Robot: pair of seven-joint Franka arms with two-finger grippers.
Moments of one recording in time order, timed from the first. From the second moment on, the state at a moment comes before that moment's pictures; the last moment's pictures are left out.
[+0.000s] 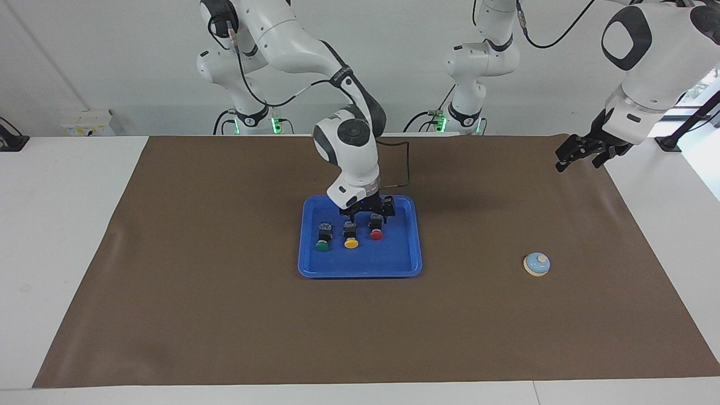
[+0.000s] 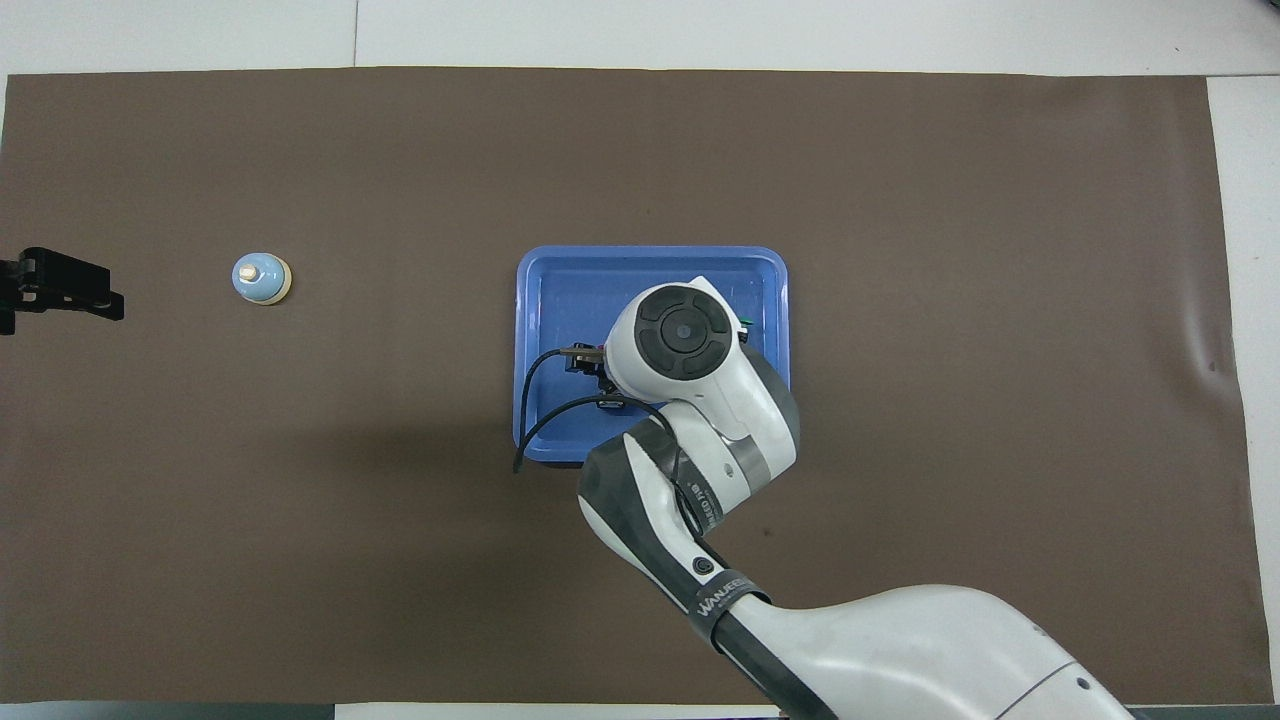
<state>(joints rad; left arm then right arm) 0.00 0.03 0.03 -1.62 -0.02 1.60 -0.01 0.44 0.32 0.04 -1.77 0.09 2.16 0.68</state>
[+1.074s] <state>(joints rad) 0.00 0.03 0.03 -1.62 -0.02 1.60 -0.01 0.00 0.01 0.01 -1.76 0.03 1.68 -0.08</state>
